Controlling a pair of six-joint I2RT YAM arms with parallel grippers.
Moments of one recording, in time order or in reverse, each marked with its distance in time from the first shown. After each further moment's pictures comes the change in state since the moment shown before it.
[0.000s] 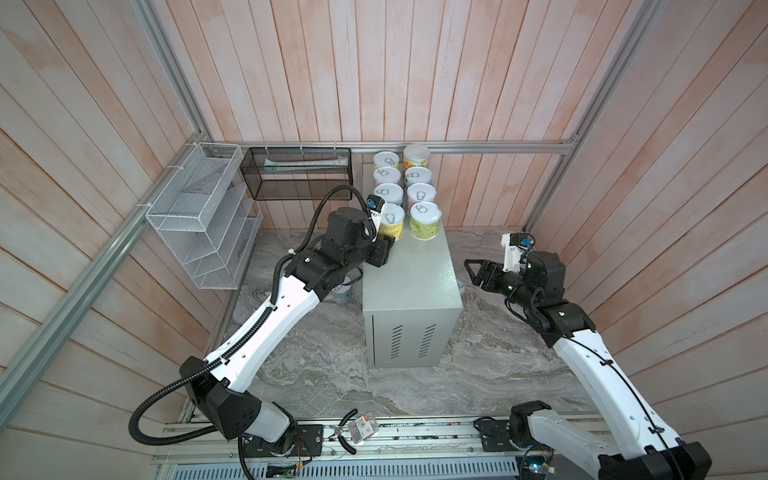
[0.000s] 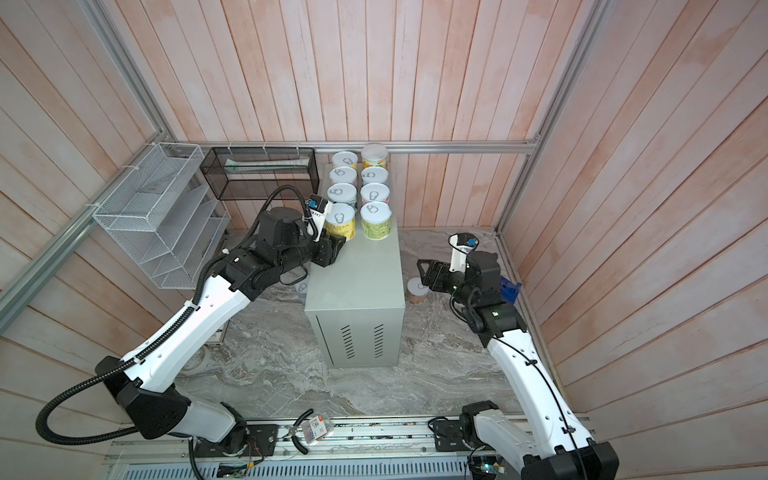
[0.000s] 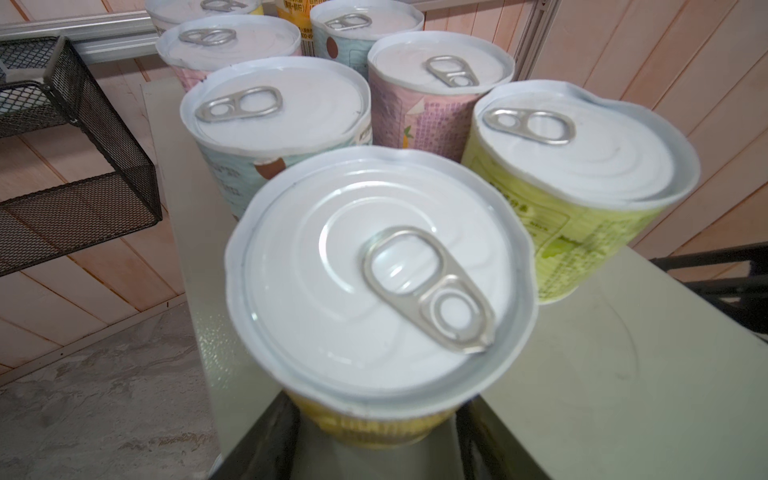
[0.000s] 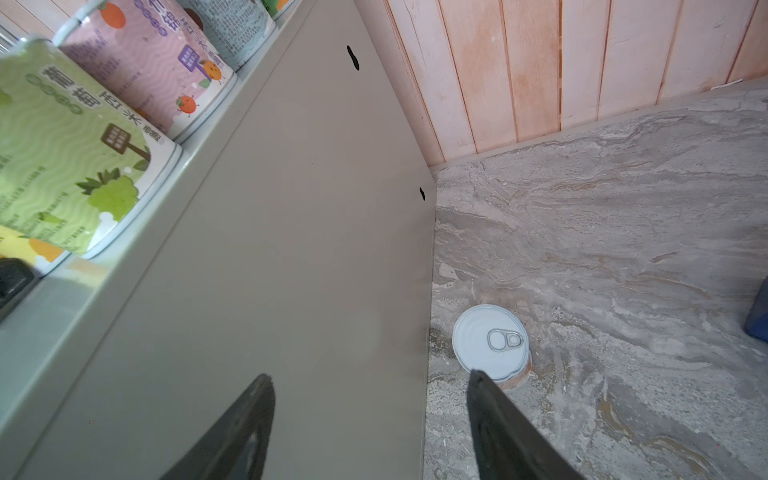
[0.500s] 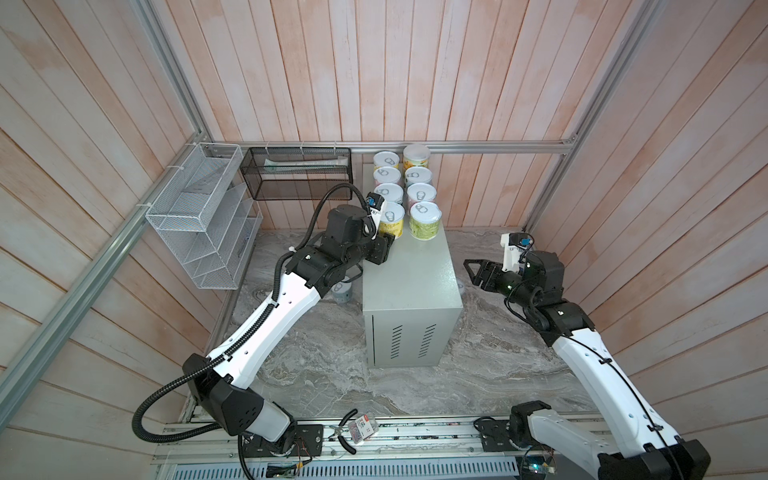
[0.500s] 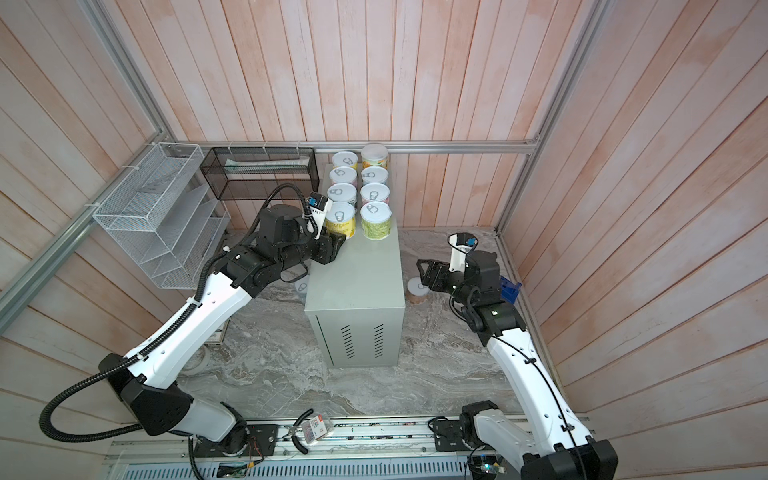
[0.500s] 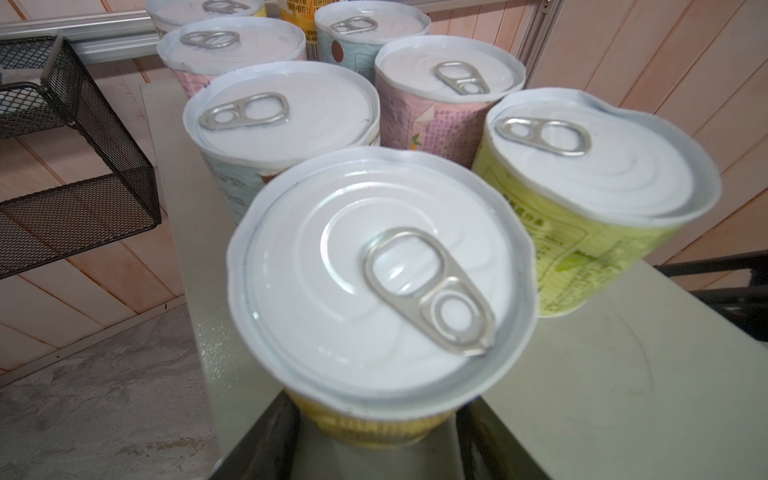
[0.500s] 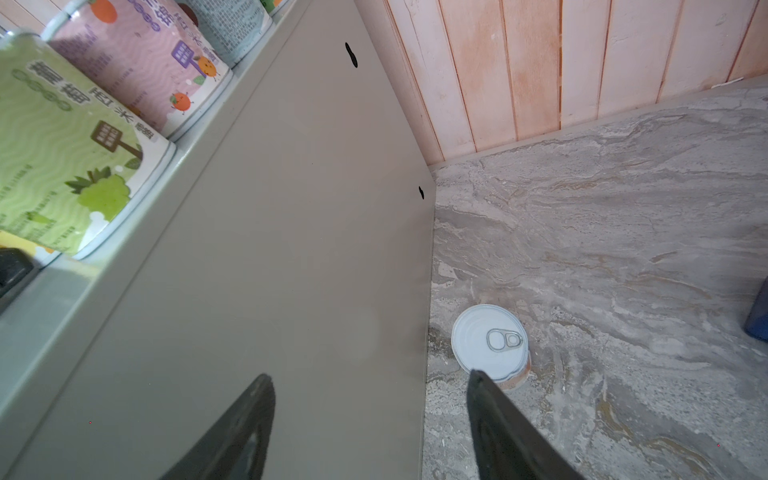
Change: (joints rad) left arm 0.013 0.018 0.018 0.000 0.019 -0.001; right arm 0.000 0.011 0.000 0.003 0.000 -0.001
